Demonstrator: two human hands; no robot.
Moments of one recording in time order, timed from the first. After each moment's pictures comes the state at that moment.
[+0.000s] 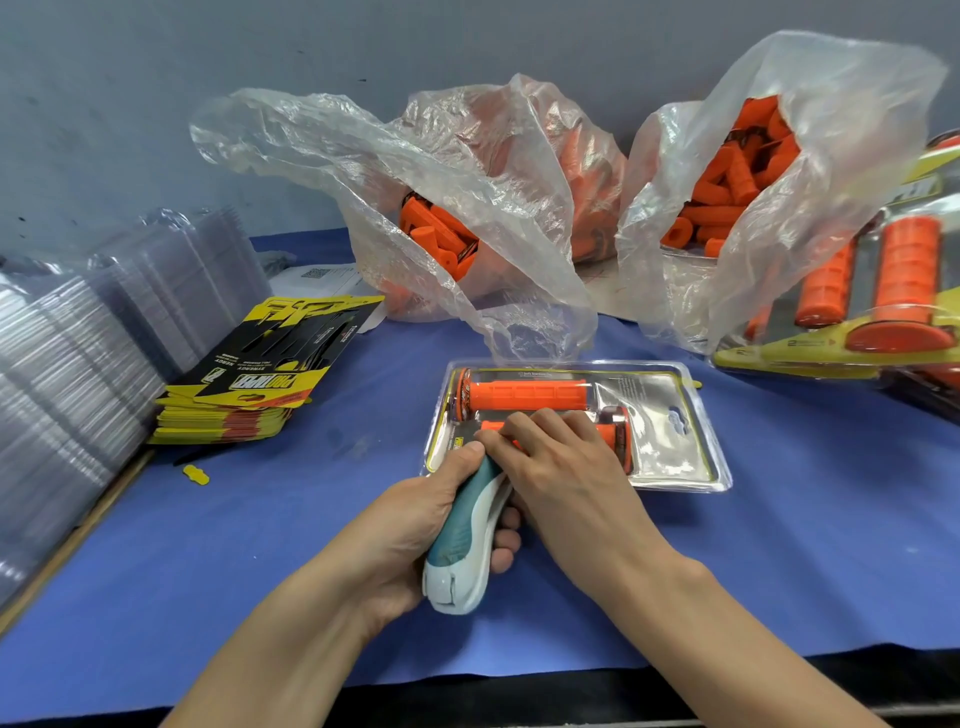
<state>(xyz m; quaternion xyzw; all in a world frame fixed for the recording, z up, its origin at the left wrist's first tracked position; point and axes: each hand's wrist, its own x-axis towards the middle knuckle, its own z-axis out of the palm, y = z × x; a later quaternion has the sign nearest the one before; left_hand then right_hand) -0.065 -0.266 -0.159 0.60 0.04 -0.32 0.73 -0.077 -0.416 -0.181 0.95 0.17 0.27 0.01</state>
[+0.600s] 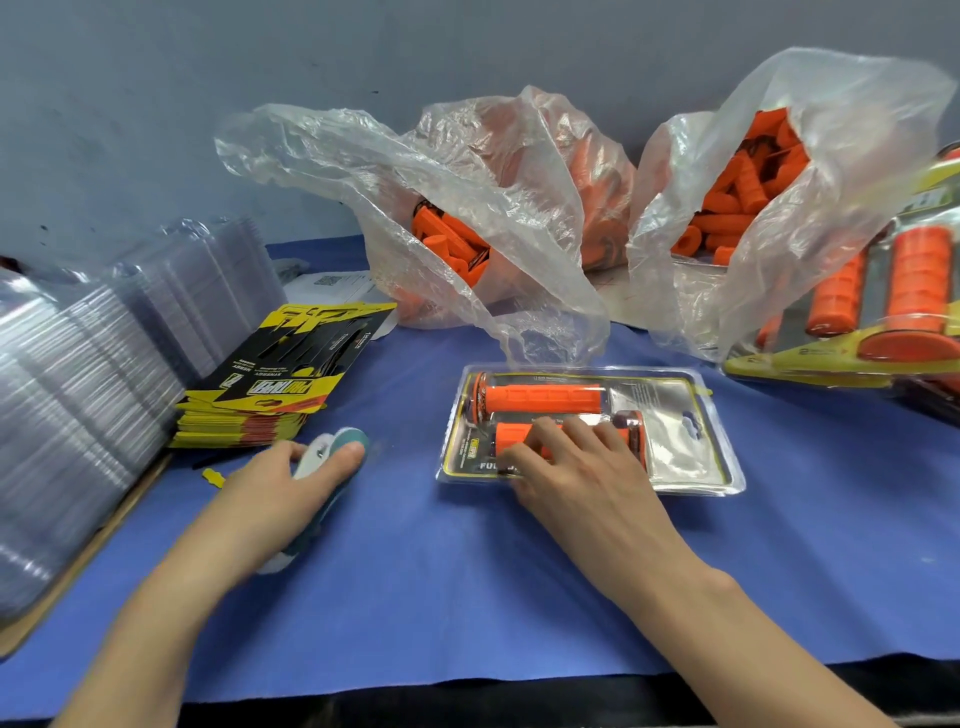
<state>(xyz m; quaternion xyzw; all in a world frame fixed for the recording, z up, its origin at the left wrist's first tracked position) -0.025 -0.154 -0.152 0.93 0.11 -0.05 0.35 -0.075 -0.422 -0.194 0.94 0.16 0.31 0.00</state>
